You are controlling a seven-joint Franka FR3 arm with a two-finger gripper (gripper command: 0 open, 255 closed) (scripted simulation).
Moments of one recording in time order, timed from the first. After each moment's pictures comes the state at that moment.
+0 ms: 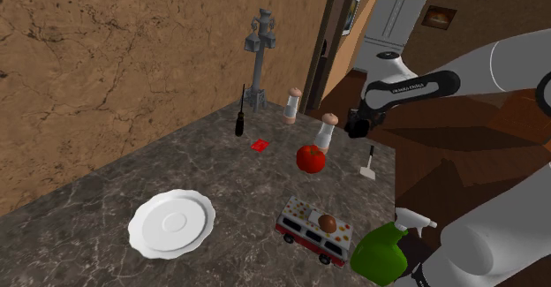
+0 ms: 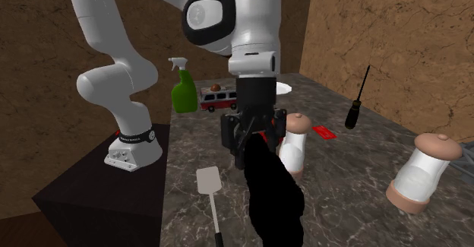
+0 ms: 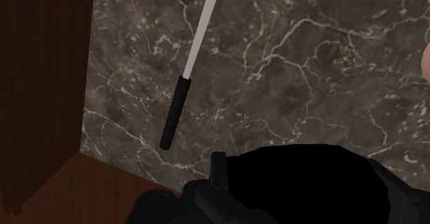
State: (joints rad) arm -0.39 -0.12 -0.03 -2.27 -0.38 2.31 0.65
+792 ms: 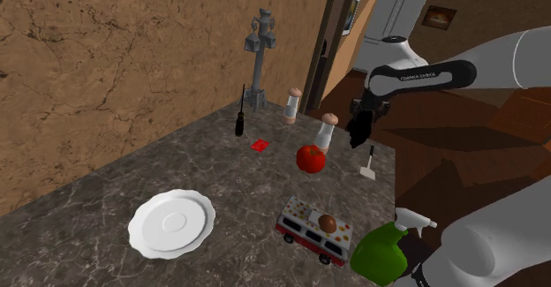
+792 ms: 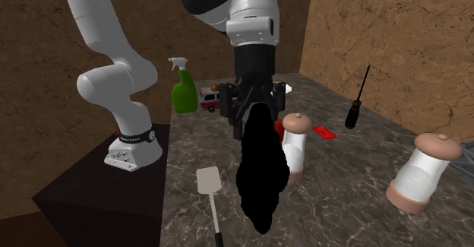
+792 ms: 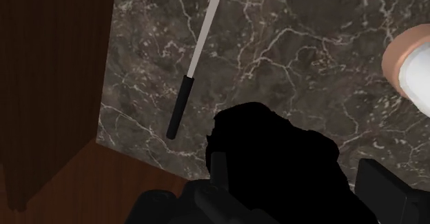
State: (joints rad) arm -0.37 -0.21 -0.01 -2.23 -0.35 2.18 0.64
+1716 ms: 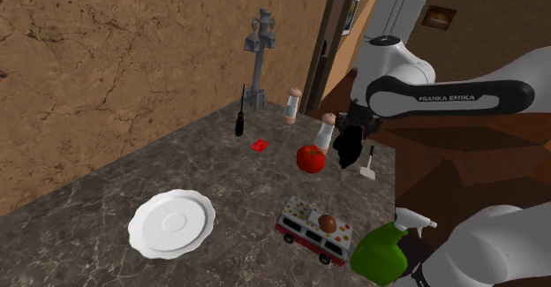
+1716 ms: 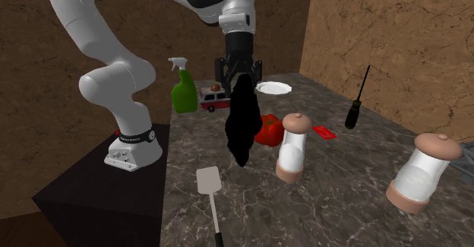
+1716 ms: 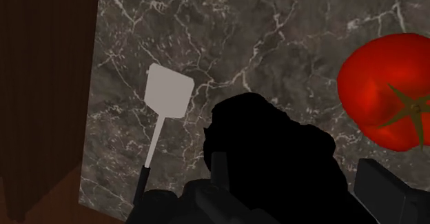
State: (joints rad) arm -0.22 -0.50 0.20 -2.45 -0.26 2.03 0.91
